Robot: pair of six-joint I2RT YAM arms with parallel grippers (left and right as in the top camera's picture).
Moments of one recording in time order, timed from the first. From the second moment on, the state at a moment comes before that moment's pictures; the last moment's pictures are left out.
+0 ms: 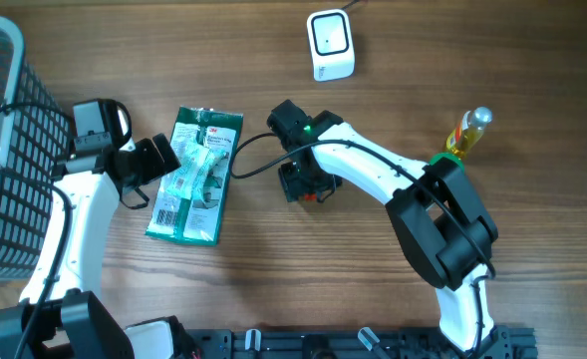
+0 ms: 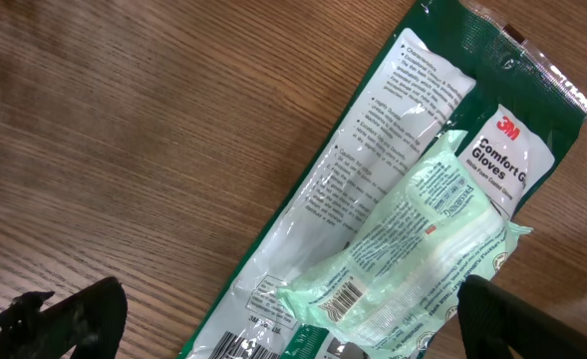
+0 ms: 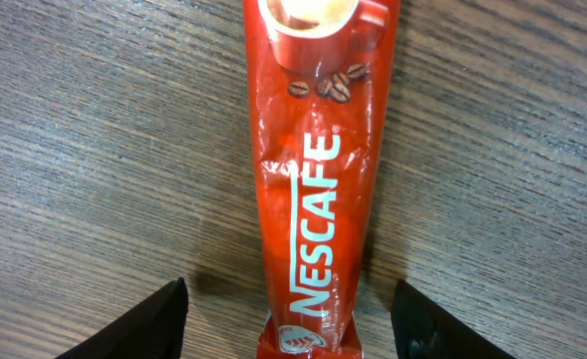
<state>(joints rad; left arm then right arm) 0.18 1.45 0.98 -0.71 0.04 -0.30 0.68 2.12 1.49 -0.90 -0.06 0.34</state>
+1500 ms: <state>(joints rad) 0.18 1.45 0.98 -0.71 0.04 -0.30 0.68 2.05 1.37 -0.67 0.00 0.32</state>
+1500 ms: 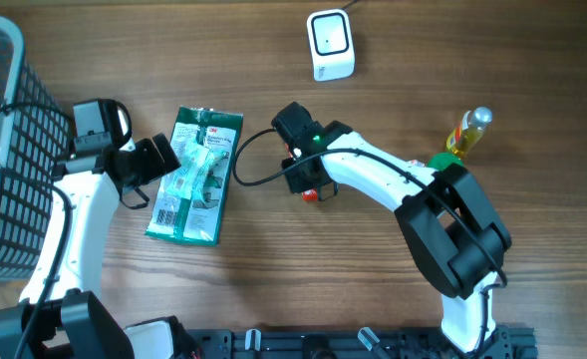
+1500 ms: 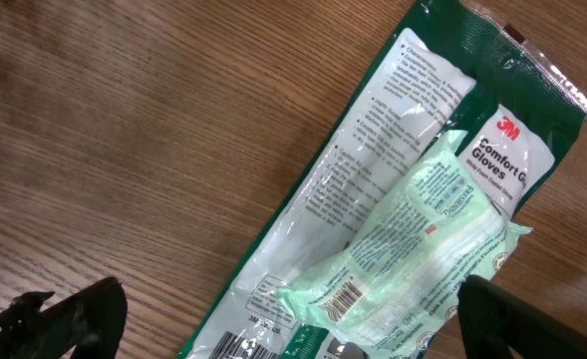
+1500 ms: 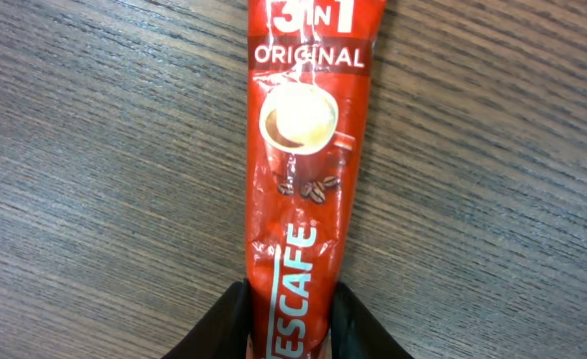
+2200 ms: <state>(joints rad) 0.18 1.45 0.98 -0.71 0.04 -0.30 0.67 1.92 1.37 -0.45 -0.92 0.13</state>
